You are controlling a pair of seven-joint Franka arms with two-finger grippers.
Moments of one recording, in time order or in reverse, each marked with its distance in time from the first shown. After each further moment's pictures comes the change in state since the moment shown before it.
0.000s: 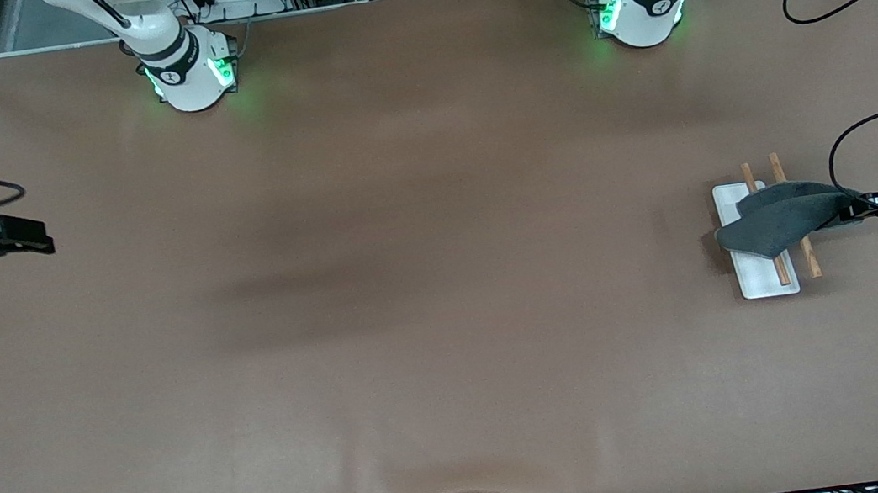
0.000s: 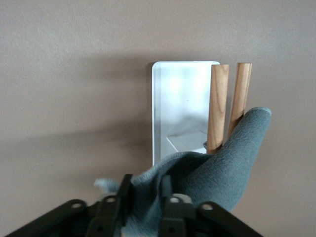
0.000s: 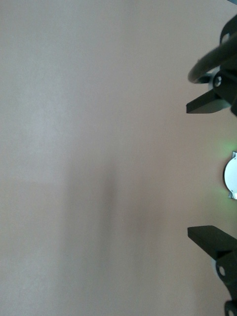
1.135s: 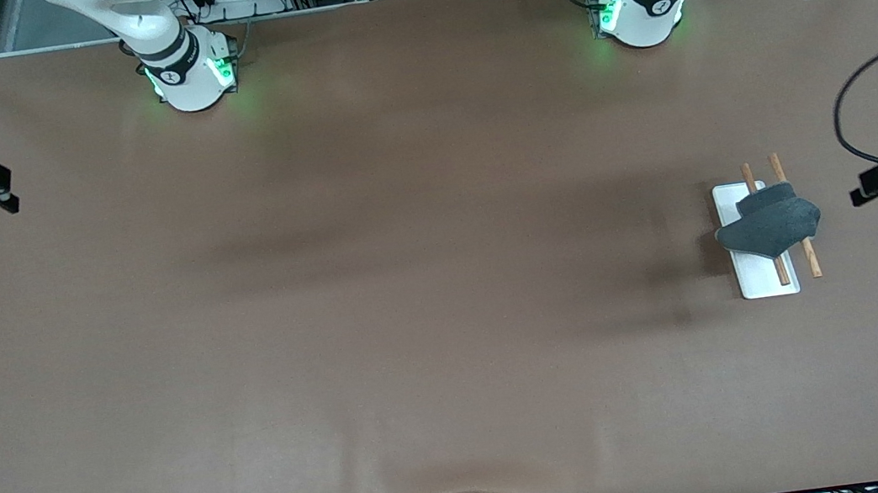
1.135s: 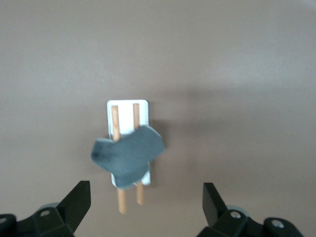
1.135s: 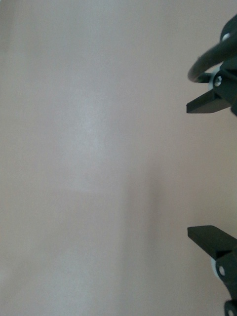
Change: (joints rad) left arm -0.266 -0.242 -0.031 0.227 0.085 -0.268 -0.384; right arm -0.040 -0.291 0.002 -0.325 0.000 0.251 -0.005
